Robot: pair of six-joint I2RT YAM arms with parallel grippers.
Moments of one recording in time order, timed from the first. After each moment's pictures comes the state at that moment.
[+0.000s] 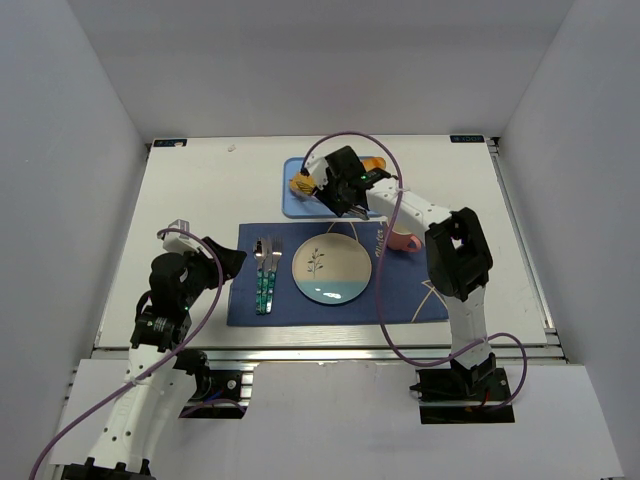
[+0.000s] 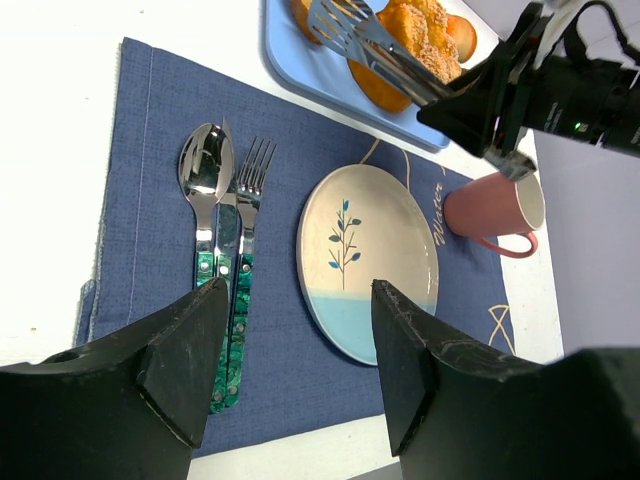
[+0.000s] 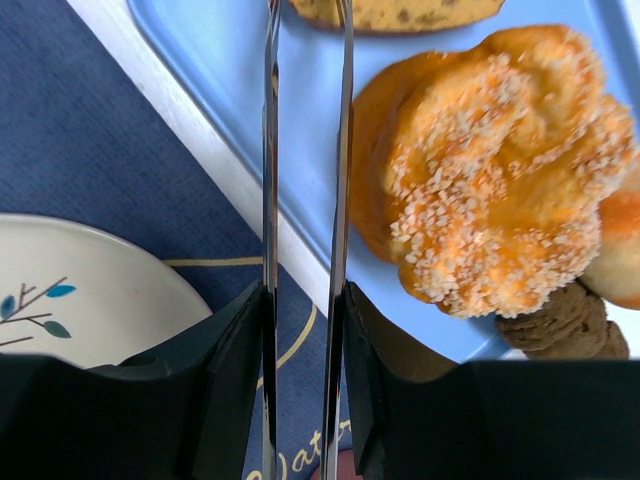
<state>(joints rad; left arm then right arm) -0.14 0.52 0.46 -0.29 0.18 -0.67 0.64 2.08 1.73 -0.50 -0.03 -0.43</state>
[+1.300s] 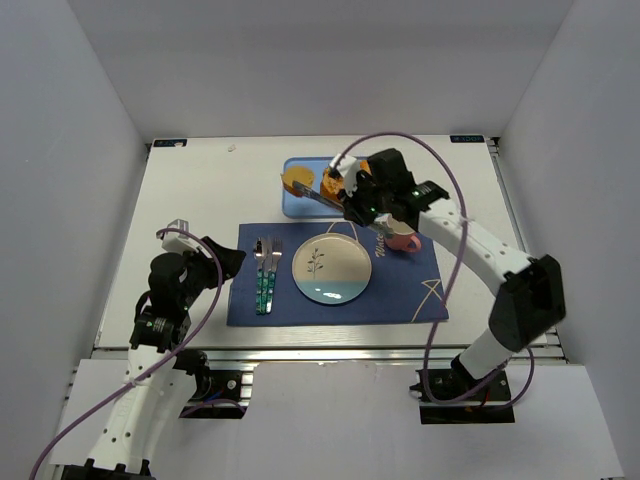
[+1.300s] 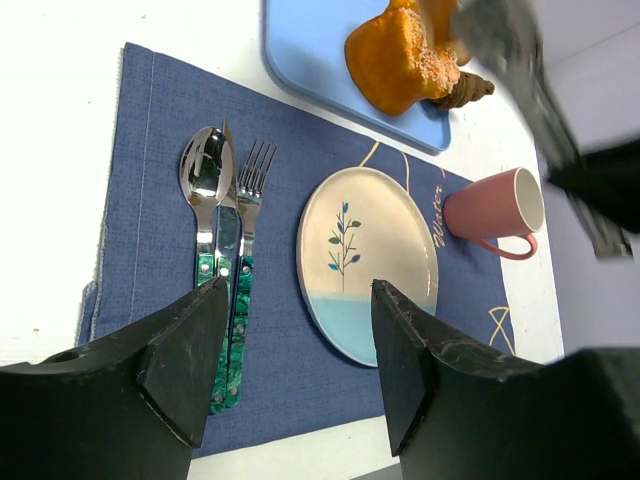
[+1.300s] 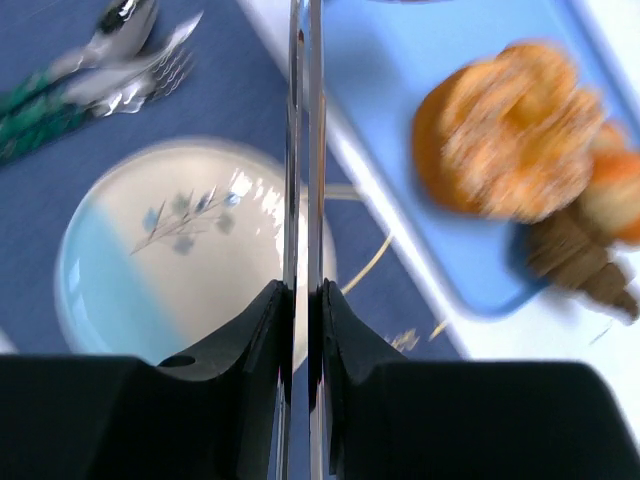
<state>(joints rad) -0.14 0.52 0.47 -0.29 0.17 -0.66 0.61 1.65 1.46 -0.51 -0.27 -0.37</state>
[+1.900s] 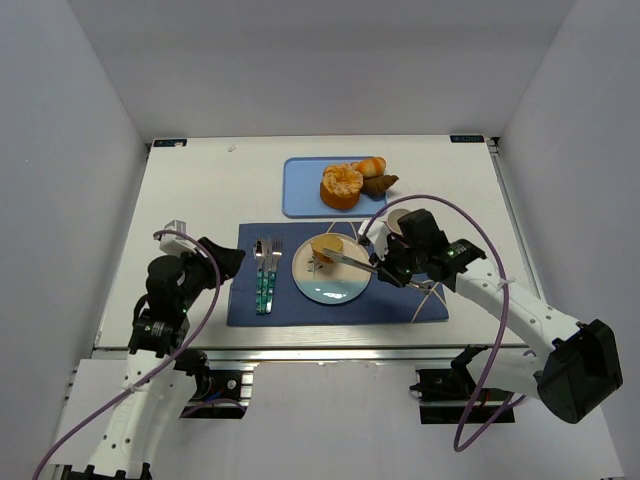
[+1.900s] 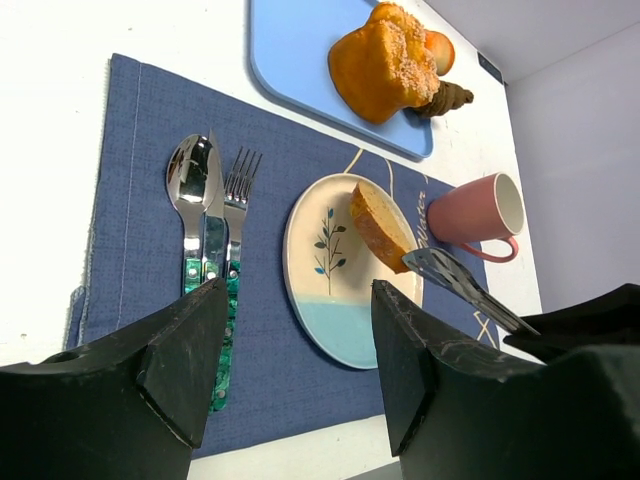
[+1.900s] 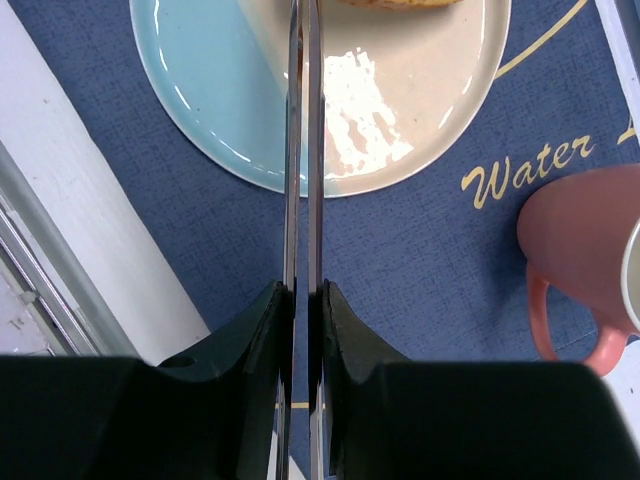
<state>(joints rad) -0.14 0.49 0.47 -0.29 0.18 -0.68 0.61 1.16 0.86 -0.59 -0.30 -0.47</state>
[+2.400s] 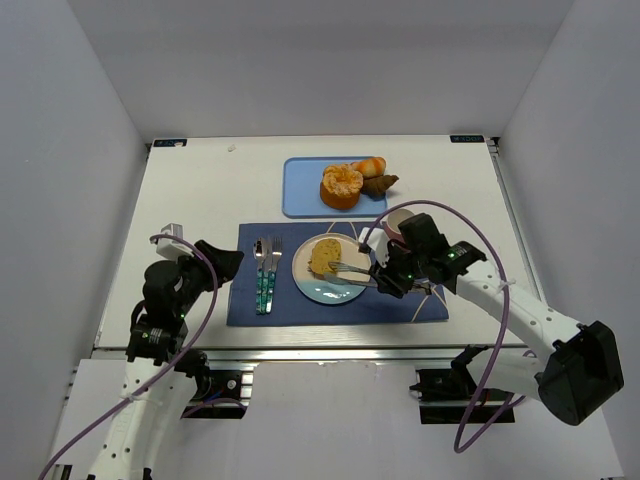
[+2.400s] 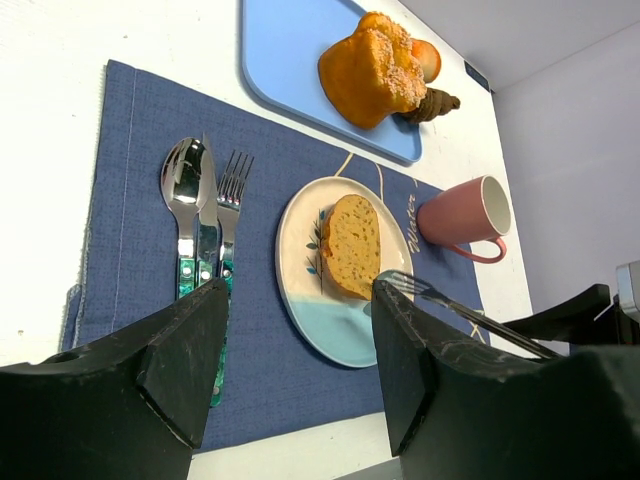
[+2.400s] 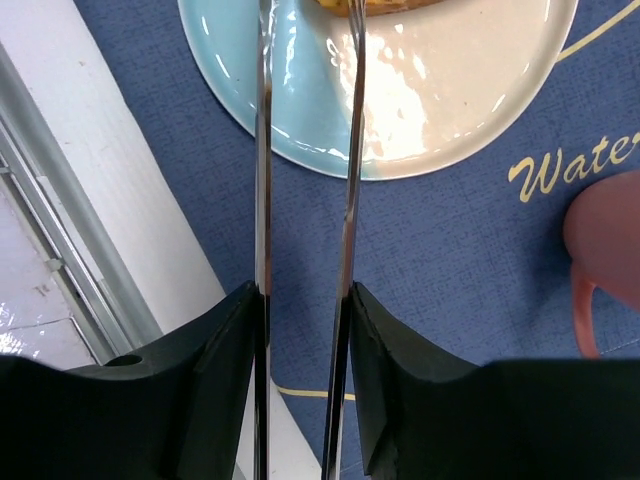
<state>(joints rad) -0.14 0.42 0.47 -0.32 0.18 -0.69 0.61 1.15 0.83 -0.64 -0.35 -0.50</state>
